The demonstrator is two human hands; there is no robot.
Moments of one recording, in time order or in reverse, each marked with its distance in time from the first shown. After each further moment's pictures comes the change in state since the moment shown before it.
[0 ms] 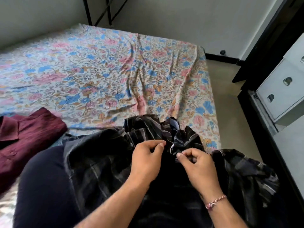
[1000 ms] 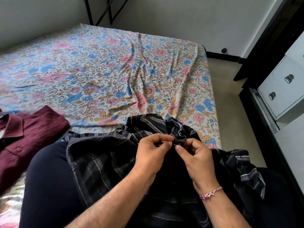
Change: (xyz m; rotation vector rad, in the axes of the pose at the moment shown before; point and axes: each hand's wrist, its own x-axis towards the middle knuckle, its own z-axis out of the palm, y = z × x) left_hand -0.016 0.020 0.007 -0.342 -0.123 -0.121; right_hand -0.007 -0.013 0.000 0.396 -0.005 0.014
